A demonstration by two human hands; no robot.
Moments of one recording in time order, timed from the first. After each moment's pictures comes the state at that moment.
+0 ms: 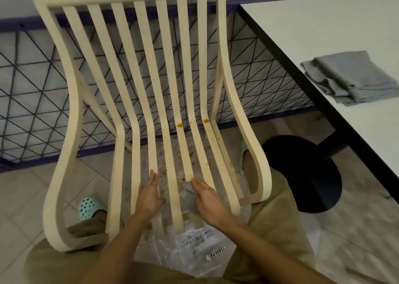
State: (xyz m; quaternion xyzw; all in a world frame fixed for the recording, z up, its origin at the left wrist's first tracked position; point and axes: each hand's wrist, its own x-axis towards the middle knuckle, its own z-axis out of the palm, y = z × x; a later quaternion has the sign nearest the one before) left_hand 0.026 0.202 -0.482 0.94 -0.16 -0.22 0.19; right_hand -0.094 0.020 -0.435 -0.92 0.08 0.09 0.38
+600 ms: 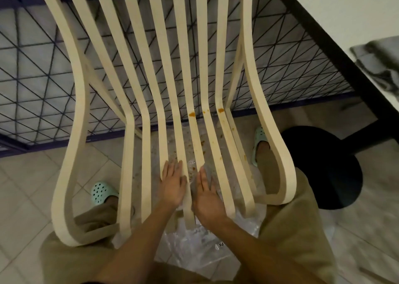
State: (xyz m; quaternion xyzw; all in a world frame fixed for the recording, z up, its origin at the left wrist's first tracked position) left_hand 0.025 0.170 -0.493 0.95 -0.19 -0.16 0.20; right_hand -0.070 0.065 -0.487 -0.94 0.14 0.17 0.26
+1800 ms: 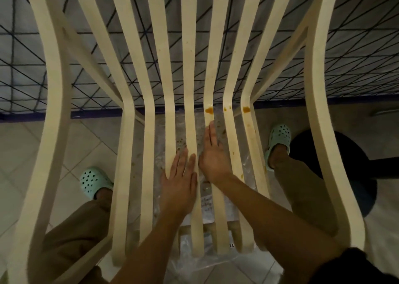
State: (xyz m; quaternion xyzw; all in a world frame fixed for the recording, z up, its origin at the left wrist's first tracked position) left_hand 0.077 0.154 -0.512 0.96 -0.21 -0.15 0.14; right_hand 0.110 0.012 -0.516 -0.97 0.14 0.11 0.19
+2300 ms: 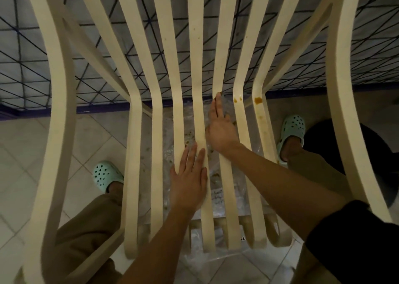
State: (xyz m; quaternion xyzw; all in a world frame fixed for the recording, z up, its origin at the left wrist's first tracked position) left_hand 0.079 0.156 -0.513 0.96 -0.20 -0.17 0.14; right_hand 0.175 -0.005 -0.526 -0.97 0.12 0.10 0.17
